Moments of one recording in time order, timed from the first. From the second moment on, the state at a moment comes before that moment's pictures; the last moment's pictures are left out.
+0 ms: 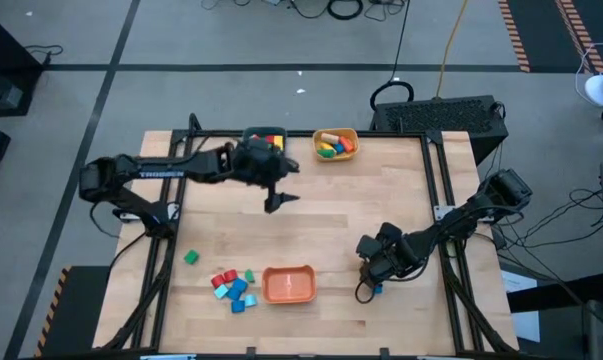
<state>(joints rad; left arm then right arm) 0.25 1.43 1.05 -0.17 0.21 0.14 0.50 1.57 0.86 -0.71 0.33 0.96</state>
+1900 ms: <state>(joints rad) 0.21 1.71 0.81 0.56 0.15 0.17 0.09 1.56 0.76 -0.12 0.48 0.27</state>
